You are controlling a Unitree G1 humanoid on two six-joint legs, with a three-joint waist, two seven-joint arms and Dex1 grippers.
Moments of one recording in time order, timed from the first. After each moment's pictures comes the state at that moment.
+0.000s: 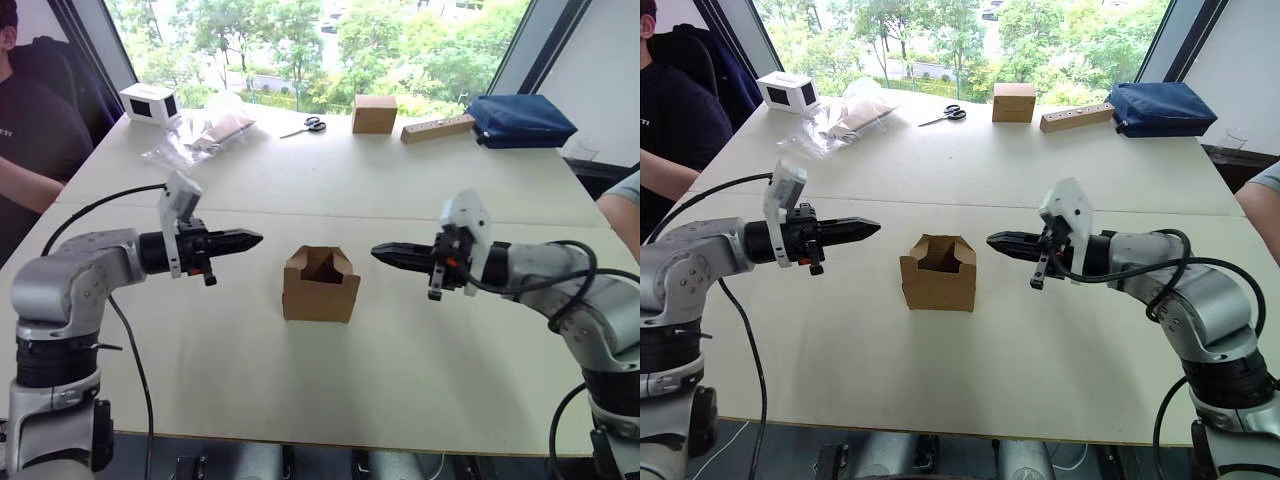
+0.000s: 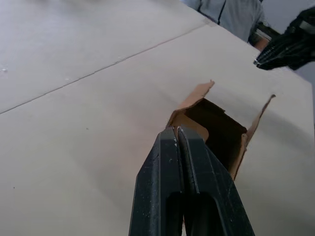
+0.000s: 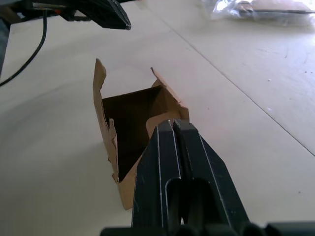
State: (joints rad) left arm -0.53 0.70 0.19 -0.24 -0.60 1.03 -1.04; right arm -0.46 -0.80 0.03 -0.41 0.67 0.73 0.84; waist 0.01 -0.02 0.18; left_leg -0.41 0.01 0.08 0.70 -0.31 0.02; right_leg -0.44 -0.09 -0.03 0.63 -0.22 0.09
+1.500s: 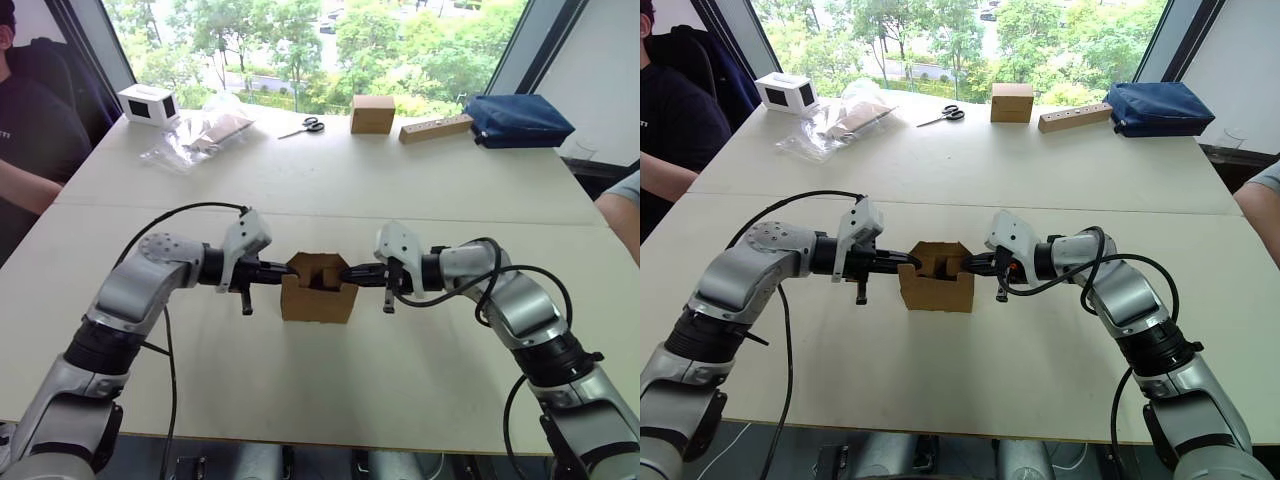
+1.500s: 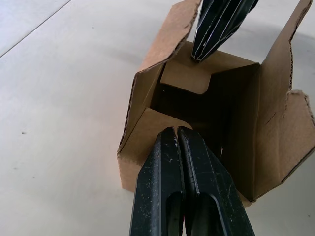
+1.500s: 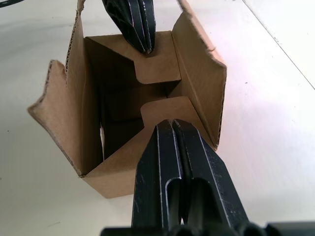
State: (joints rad) left arm -0.60 0.68 -0.20 -0.08 -0.38 0.65 -1.12; right arm -0.57 -0.64 0.28 -0.15 0.29 0.52 1.02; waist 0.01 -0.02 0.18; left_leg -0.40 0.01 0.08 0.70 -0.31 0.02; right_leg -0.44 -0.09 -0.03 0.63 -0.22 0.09
